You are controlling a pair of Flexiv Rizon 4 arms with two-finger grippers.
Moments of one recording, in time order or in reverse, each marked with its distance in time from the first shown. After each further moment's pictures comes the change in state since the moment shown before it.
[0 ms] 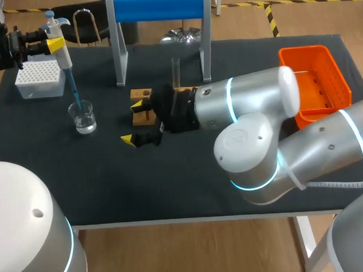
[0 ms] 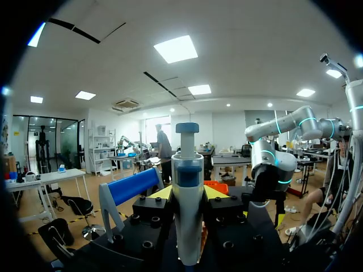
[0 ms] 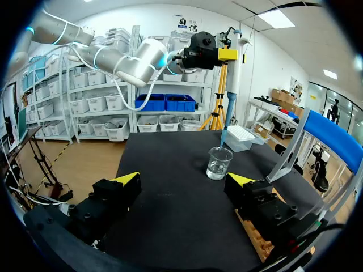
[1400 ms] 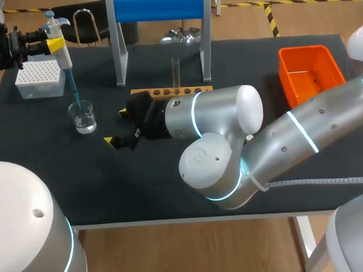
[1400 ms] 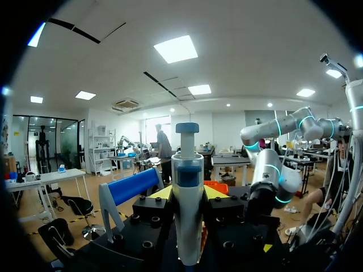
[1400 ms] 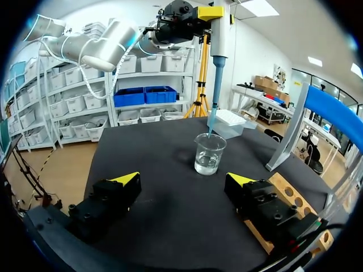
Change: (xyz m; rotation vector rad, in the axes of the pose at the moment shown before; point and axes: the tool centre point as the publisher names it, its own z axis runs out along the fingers) left arm 0.000 0.000 0.000 0.000 0.000 0.000; right arm -0.022 -0.022 0.067 0.049 -0.128 0.077
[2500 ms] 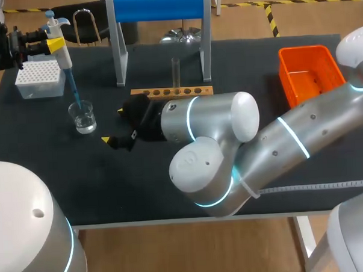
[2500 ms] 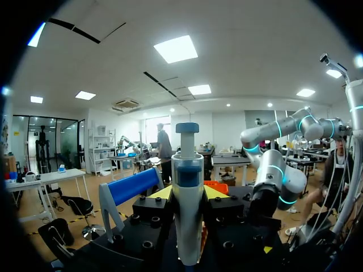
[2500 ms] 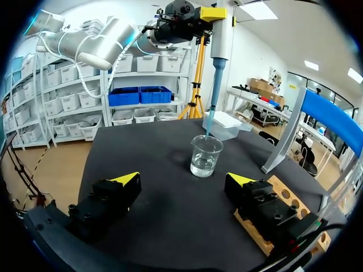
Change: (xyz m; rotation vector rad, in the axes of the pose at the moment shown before) left arm 0.000 0.000 0.000 0.000 0.000 0.000; right arm -0.001 0.002 0.004 -0.005 -0.050 -0.016
